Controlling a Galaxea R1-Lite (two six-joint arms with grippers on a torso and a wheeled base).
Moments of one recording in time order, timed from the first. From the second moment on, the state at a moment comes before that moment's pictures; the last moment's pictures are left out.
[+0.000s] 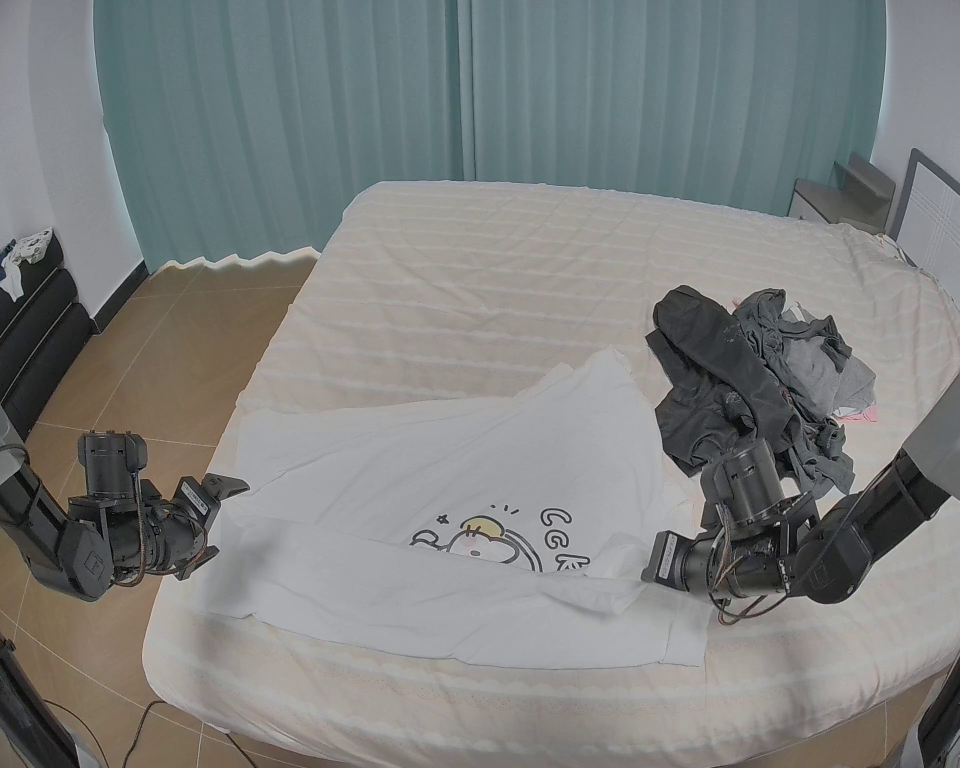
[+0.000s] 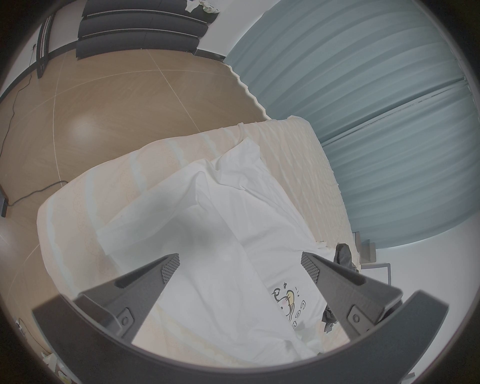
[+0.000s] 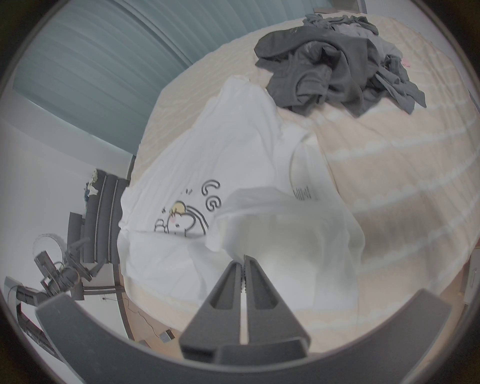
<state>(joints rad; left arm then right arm) 0.08 1.88 -0.51 -0.74 -0.24 -0.92 0.49 1.97 -0.71 -0.42 -0.01 0.75</state>
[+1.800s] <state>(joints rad) 0.08 1.88 -0.50 -0.74 -0.24 -0.92 0.58 2.03 -0.70 -0.60 -0.04 -0.14</state>
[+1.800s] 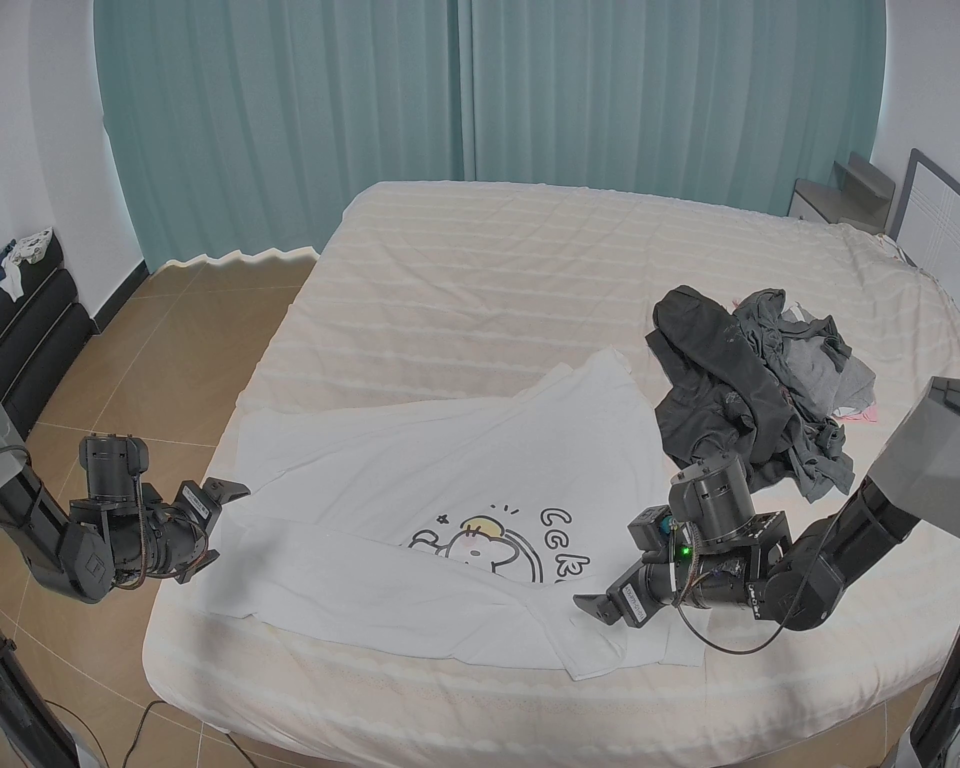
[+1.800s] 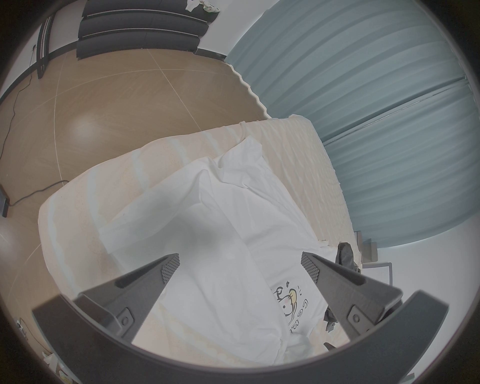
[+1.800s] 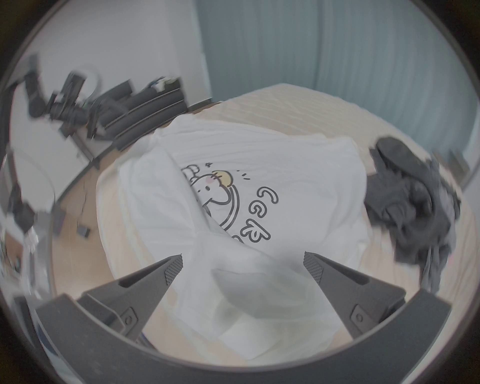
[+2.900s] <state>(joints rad) 0.08 1.90 -0.50 -0.74 -0.24 -0.92 0.50 2.22 -0.72 -0.67 0.11 -0.54</state>
